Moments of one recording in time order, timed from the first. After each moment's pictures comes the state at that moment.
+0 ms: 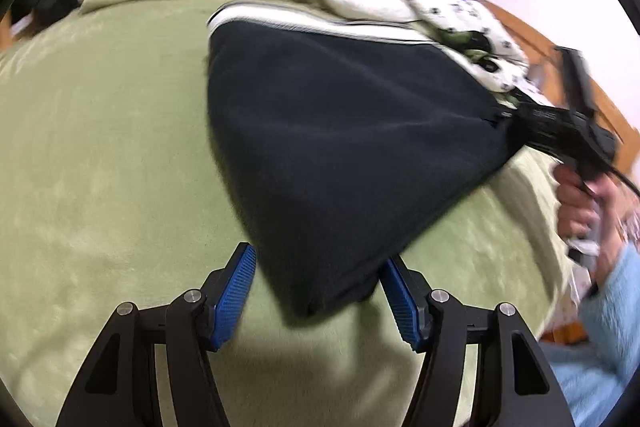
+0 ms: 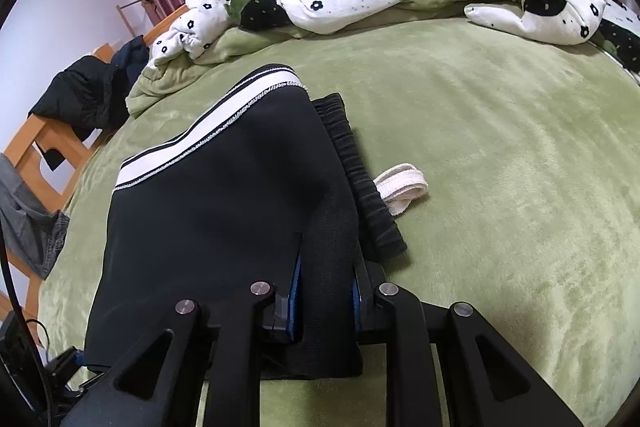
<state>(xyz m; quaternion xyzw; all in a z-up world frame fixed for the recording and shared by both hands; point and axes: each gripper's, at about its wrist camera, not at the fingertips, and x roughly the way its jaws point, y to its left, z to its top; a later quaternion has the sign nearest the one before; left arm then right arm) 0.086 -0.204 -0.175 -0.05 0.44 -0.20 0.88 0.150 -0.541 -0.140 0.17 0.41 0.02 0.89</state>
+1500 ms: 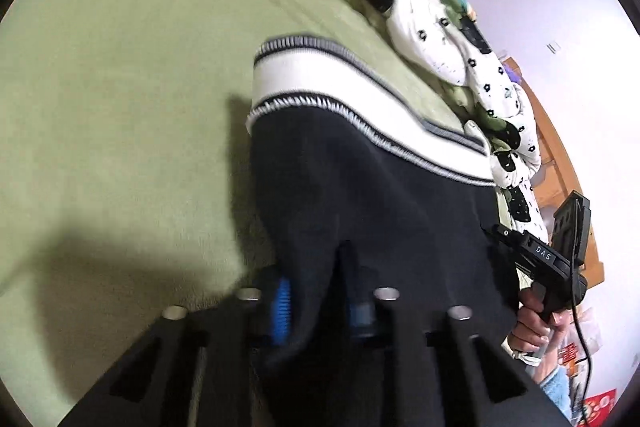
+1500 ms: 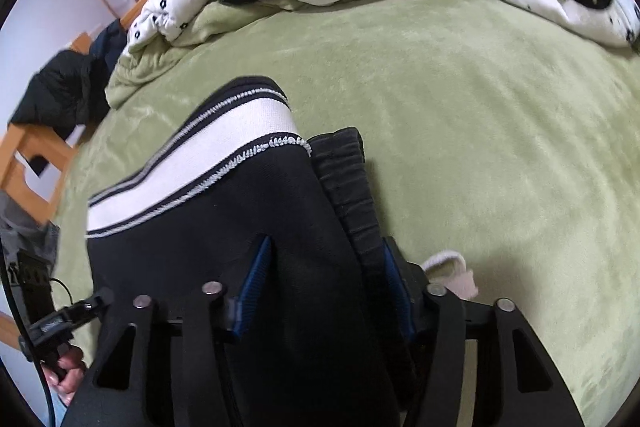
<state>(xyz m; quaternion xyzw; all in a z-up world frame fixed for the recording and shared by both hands) 0.252 -0.168 -0.175 -0.23 0.48 -0.22 0.82 0.243 -0.548 -0.145 0.19 0.47 0.01 0.86</state>
